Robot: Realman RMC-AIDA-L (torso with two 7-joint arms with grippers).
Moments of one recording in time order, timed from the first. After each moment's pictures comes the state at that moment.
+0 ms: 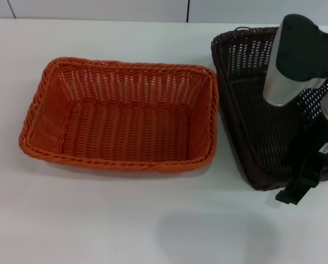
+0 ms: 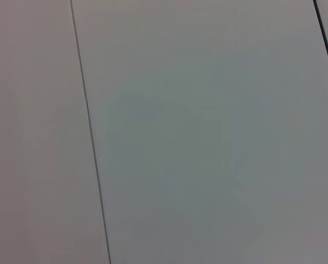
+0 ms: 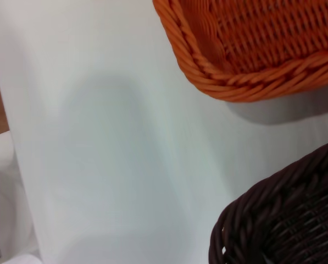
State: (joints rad) left arm -0.25 -2.06 1.51 0.19 -0.51 1.25 0.12; right arm 0.74 2.07 -1.48 -1.40 -2.61 -1.92 2.34
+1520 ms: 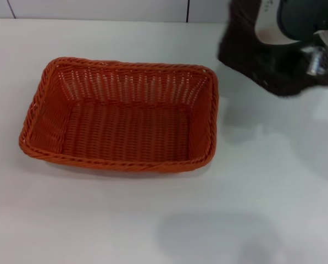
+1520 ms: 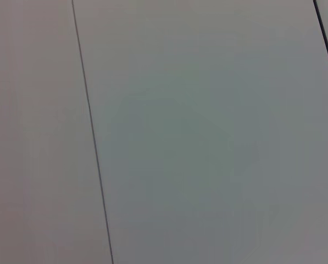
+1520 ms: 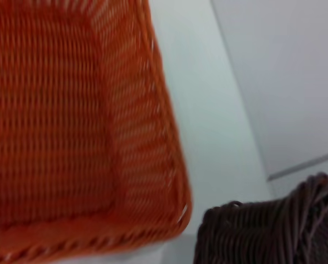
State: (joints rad) left arm -0.24 -2.06 1.51 0.19 -0.51 1.26 0.12; right arm 0.61 2.08 -1.60 -1.87 -2.81 -1.56 2.31
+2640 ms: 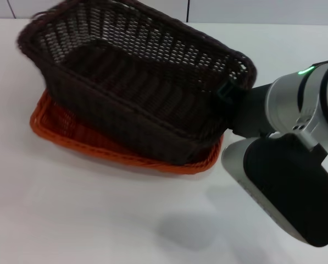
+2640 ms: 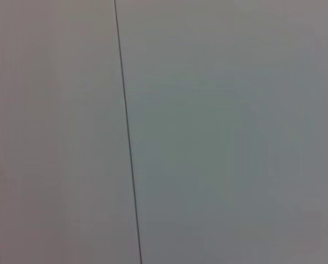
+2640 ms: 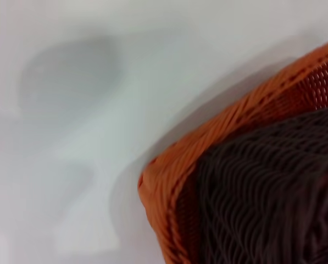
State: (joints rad) left arm -0.25 -2.06 1.42 0.20 -0.51 1.25 0.09; right arm 0.46 2.08 -2.00 -2.03 -2.86 -1.53 1.56
